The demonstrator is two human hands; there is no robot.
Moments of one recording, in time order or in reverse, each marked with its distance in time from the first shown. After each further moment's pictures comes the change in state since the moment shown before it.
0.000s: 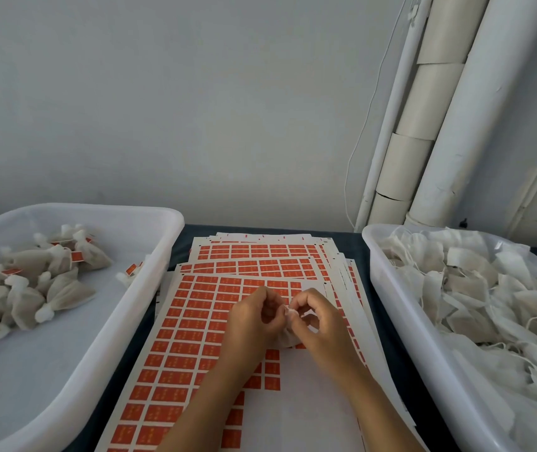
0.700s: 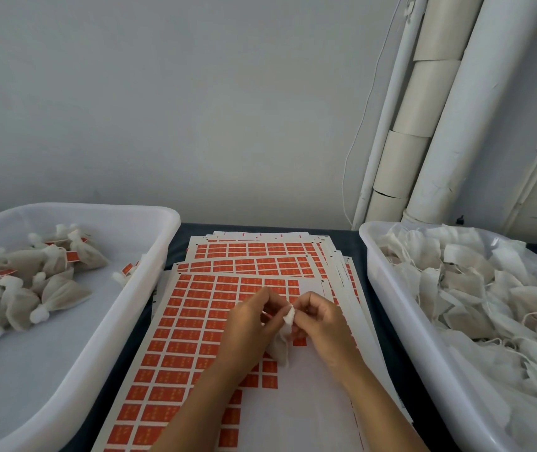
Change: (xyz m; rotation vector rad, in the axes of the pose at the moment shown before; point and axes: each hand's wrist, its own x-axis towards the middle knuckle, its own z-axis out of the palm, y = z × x) left_hand 0.000 -0.006 0.001 -0.099 -0.088 0.084; right_hand 0.004 0.000 -0.001 0.208 0.023 0.305
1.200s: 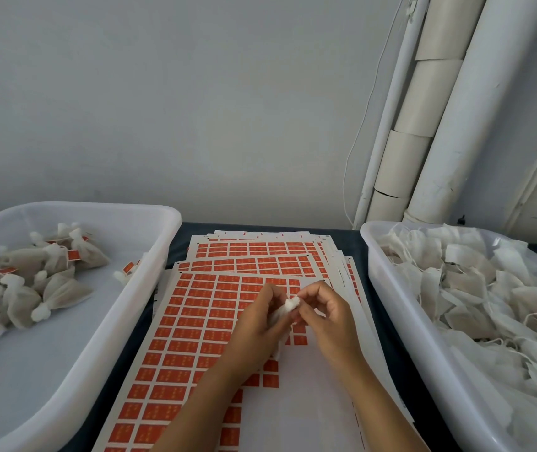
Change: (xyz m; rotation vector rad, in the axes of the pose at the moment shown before) left_hand -0.003 0.003 0.005 -0.209 -0.081 -0.016; right_hand -0.001 -0.002 -0.001 0.027 0.090 -0.175
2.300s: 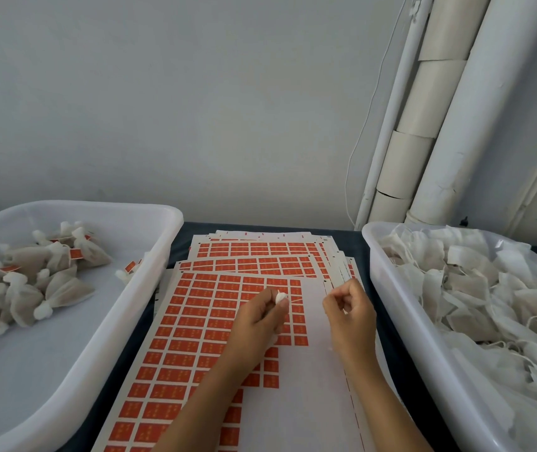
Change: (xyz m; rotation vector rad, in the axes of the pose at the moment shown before) left_hand 0.002 0.004 0.000 -0.161 0.032 -0.218; right_hand 0.006 0.014 -0.016 -0.161 0.306 -0.049
